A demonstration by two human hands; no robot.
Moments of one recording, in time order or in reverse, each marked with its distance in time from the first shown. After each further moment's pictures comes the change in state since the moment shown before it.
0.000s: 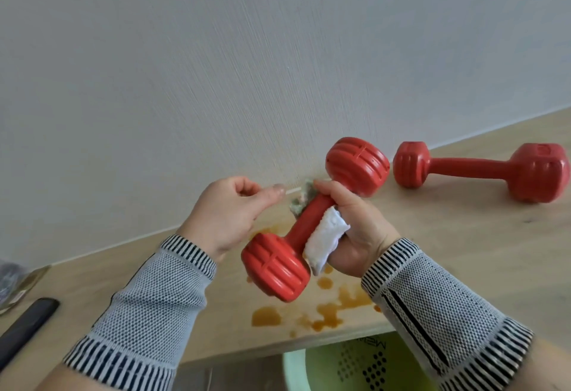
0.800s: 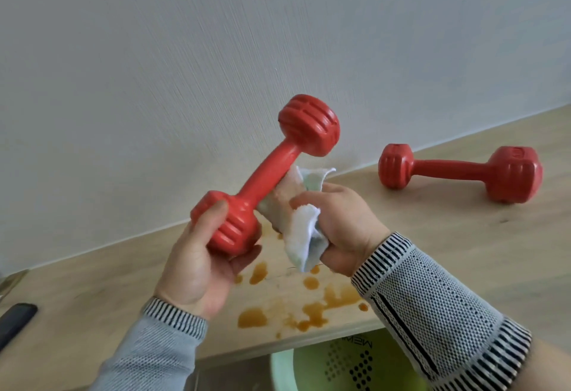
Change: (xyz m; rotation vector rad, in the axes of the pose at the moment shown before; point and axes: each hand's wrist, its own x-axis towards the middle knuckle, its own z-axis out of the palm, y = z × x) left_hand -0.035 -0.038 0.011 -0.966 -0.048 -0.135; right_hand -0.015 -0.004 0.010 -0.438 0.075 -0.169
